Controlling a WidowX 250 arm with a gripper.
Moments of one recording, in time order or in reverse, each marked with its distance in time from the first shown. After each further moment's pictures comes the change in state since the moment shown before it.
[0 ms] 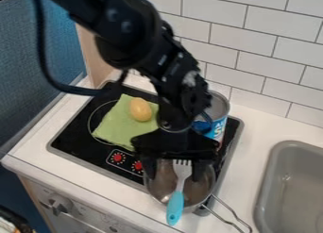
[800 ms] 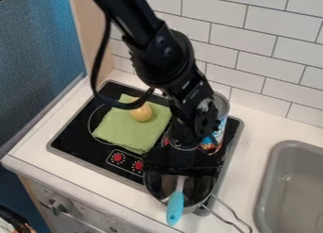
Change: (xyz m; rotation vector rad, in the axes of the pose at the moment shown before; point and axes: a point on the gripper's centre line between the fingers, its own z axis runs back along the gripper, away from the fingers) arm -0.001 0.001 -0.044 0.076 0.063 0.021
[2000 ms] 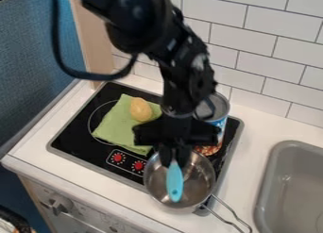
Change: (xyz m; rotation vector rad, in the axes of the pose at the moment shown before) arm 0.013 0.011 0.059 -0.036 -0.060 0.073
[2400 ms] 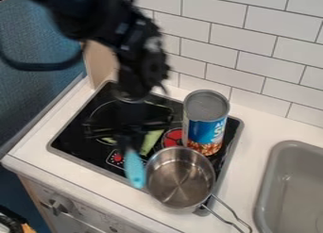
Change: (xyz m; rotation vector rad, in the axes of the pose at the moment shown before) arm 0.010 0.068 0.010 0.106 -0.026 0.295
